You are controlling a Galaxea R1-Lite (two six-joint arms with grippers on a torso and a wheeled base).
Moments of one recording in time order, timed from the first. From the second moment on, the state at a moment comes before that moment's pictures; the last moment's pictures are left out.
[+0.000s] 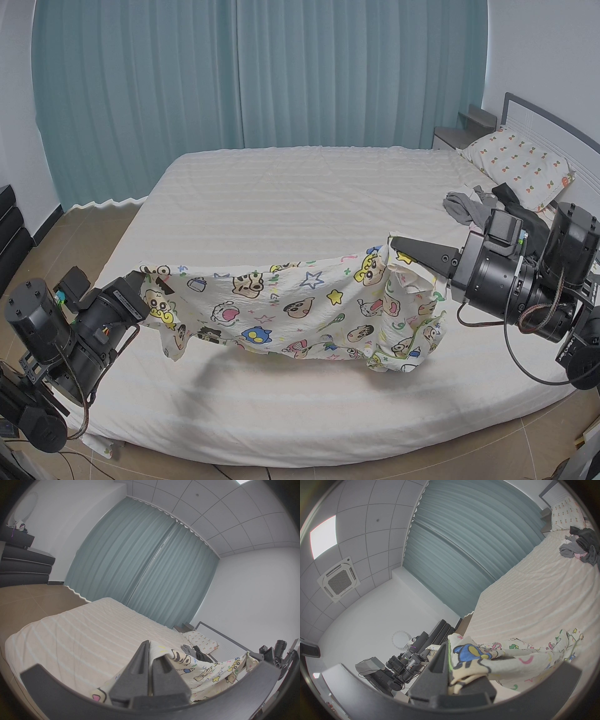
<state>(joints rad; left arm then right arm) -0.38 1.58 -0.19 -1.44 0.24 -0.51 0.59 1.57 -0.59 -1.03 0.27 0.76</state>
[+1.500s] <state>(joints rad) -0.40 1.33 -0.22 -1.23 0.23 -0.51 0.58 1.38 -0.54 -1.02 0.29 0.74</state>
